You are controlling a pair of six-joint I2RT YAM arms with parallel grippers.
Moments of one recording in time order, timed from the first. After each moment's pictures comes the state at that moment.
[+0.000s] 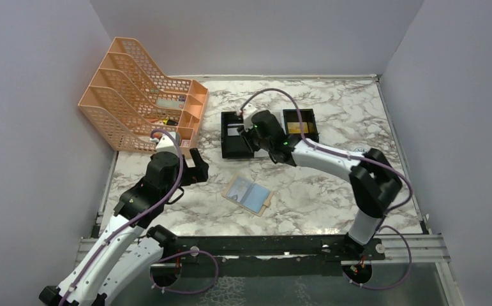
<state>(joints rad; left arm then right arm) -0.54 0.60 0.71 -0.64 -0.26 -0.54 0.81 1.85 1.31 -0.03 0.17 -0.16</state>
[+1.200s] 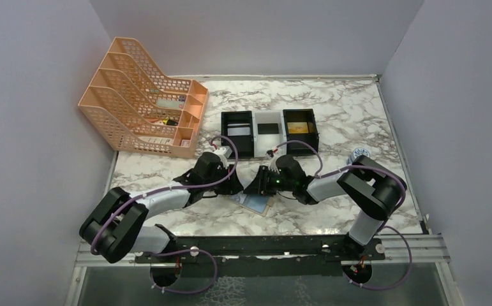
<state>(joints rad) -0.62 1.31 0.45 0.13 0.24 -0.58 0.81 1.73 0.54 0.66 -0.36 0.92</state>
